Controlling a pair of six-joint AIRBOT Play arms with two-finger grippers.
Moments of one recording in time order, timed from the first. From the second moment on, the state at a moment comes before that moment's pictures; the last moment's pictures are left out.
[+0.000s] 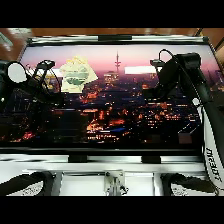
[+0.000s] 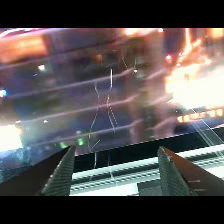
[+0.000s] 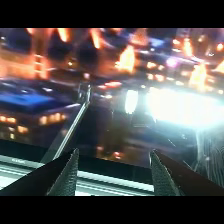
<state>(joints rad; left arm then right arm) -0.24 -1.27 1.43 1.51 -1.52 -1.57 0.26 -1.45 1.55 1.65 -1.55 -1.49</state>
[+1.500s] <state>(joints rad) -0.21 -1.45 1.51 1.52 -1.07 -1.62 0.26 -1.45 1.55 1.65 -1.37 -1.47</state>
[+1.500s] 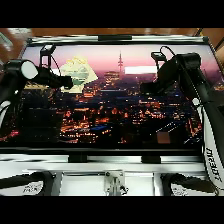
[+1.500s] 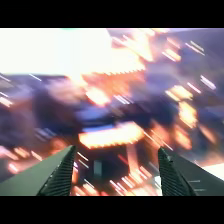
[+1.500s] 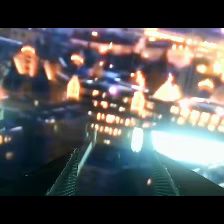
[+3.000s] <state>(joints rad) -0.21 -1.89 2.00 1.76 -1.04 -1.67 0.26 -1.41 1.57 1.63 -1.28 -1.53</state>
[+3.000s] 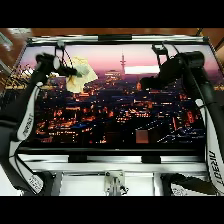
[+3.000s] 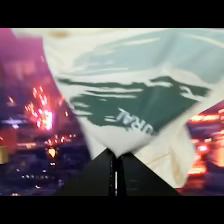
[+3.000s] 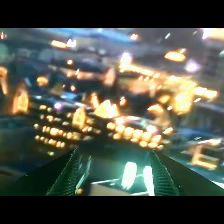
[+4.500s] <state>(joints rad) -0.58 -1.00 1.17 1.53 -1.44 -1.87 0.24 -0.93 1.28 1.53 -1.66 -1.59</state>
